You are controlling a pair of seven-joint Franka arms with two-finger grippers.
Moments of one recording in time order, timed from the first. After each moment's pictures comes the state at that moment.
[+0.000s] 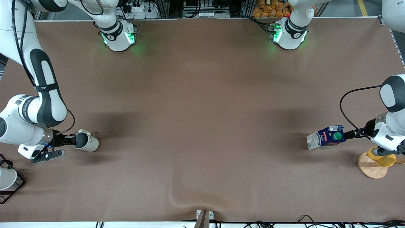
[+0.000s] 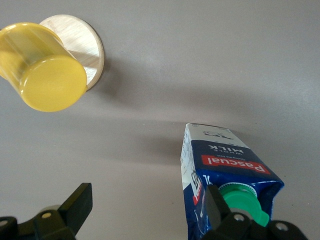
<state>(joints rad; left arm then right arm) 0.22 0.44 -0.09 -1.61 0.12 2.02 -0.08 -0.15 0.60 -0.01 -1.63 0.04 2.16 -0.46</state>
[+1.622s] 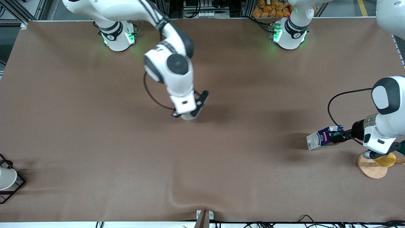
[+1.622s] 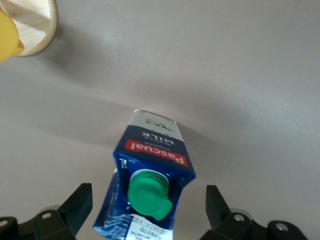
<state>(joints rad) 0.17 0.45 -0.11 -1.59 -0.03 1.98 -0.27 0.64 0.55 0.14 -1.52 -0.19 2.10 -0.30</state>
